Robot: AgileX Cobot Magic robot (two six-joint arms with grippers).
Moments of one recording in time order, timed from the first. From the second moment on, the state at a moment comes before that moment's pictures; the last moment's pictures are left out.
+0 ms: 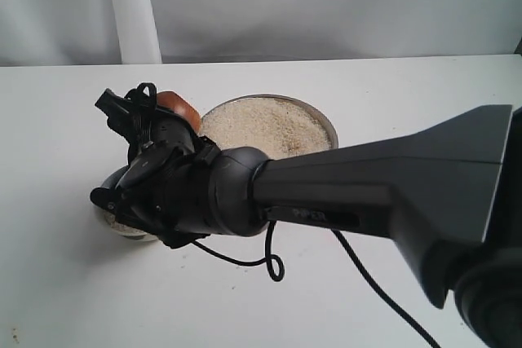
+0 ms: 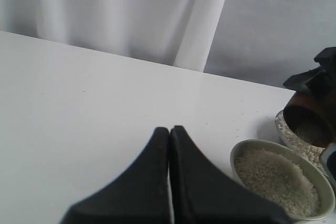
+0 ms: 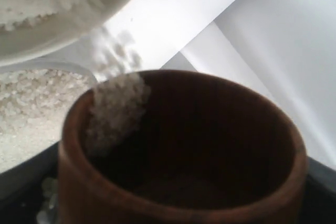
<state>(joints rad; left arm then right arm) 0.03 0.00 0.00 0.06 0.26 -0.27 1.04 2.23 -1.56 -1.61 0.67 -0.33</state>
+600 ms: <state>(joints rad) 0.03 0.00 0.00 0.06 0.26 -0.27 1.07 2.24 -1.56 -1.68 0.72 -0.35</state>
